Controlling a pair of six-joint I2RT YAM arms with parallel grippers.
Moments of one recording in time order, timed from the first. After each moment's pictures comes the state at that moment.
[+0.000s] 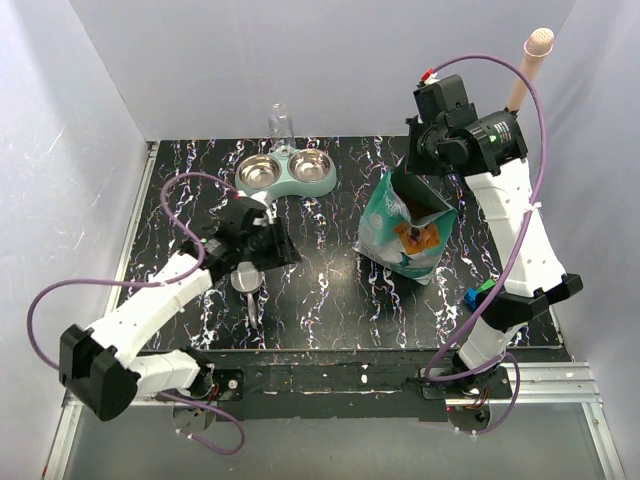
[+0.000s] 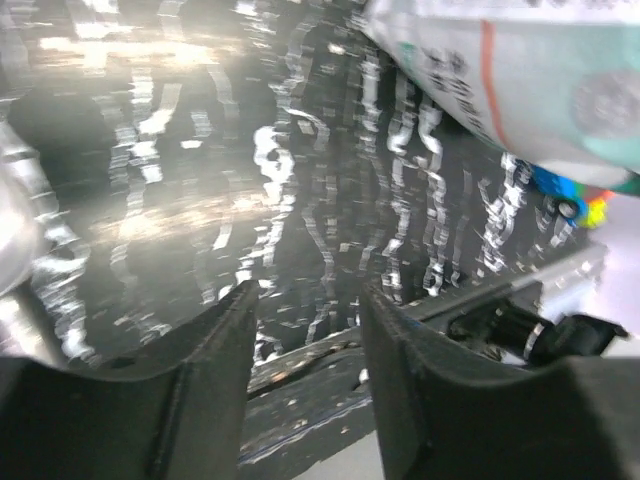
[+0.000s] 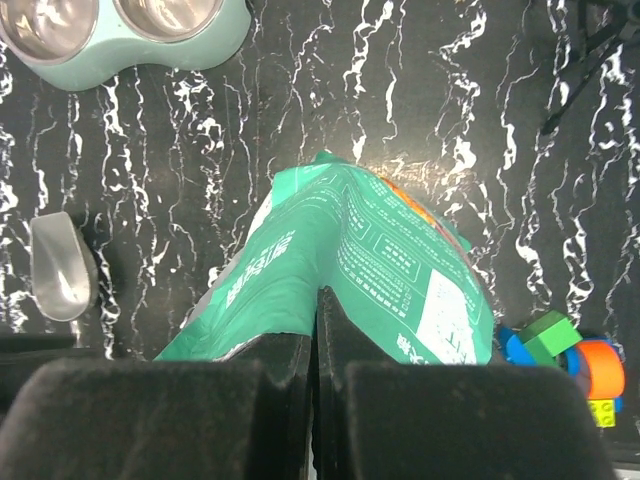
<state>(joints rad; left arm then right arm) -0.58 1.17 1.03 -0.70 0.08 -0.72 0.54 1.71 2.36 -1.45 0.26 0.40</state>
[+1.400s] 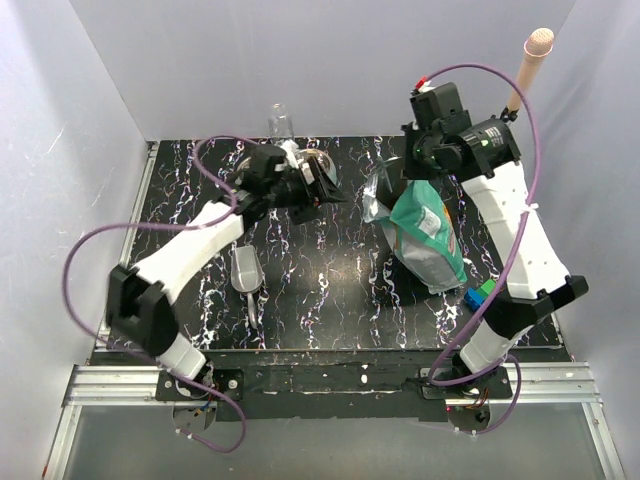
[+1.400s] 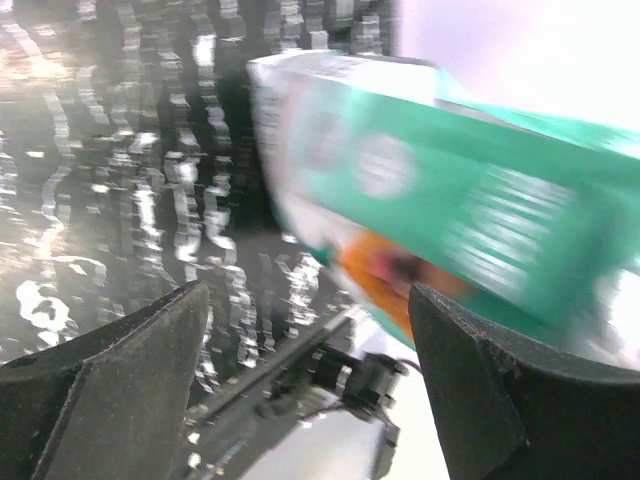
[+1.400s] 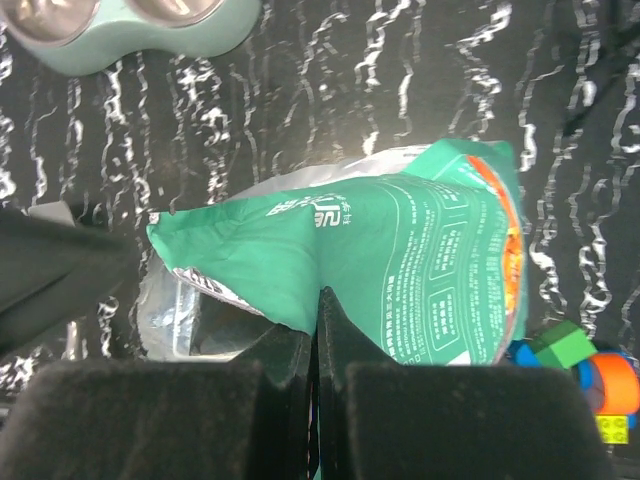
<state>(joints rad) -0.55 1.67 1.37 -0.34 0.37 -0.93 0.51 1.64 2.19 -1.35 0.22 0.39</state>
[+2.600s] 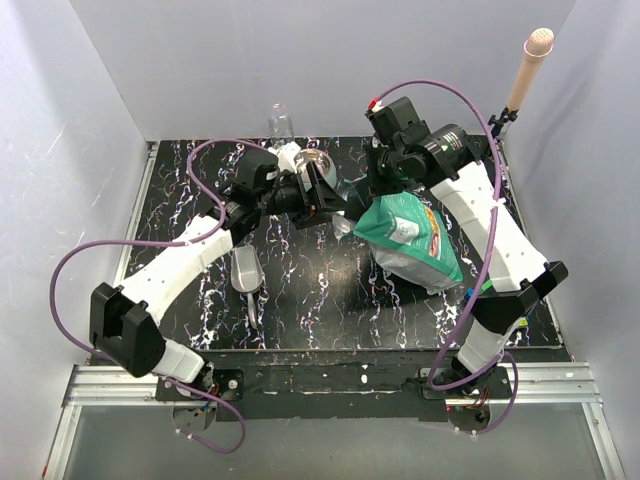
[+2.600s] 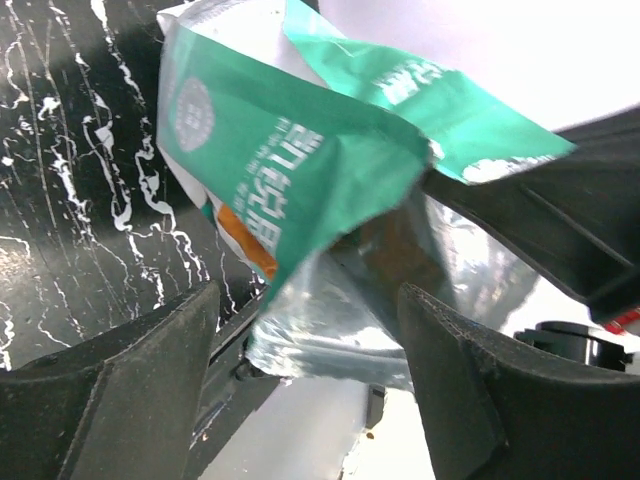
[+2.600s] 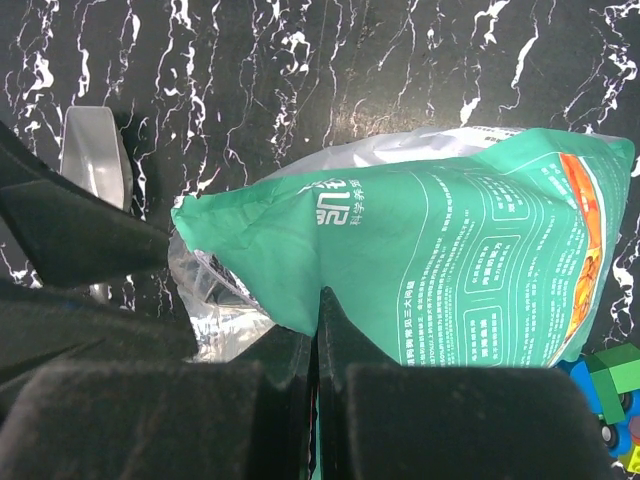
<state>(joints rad) -0.57 1.46 1.29 -0.28 0.51 -0.95 0.67 1.72 2.18 -1.34 0.12 0.40</state>
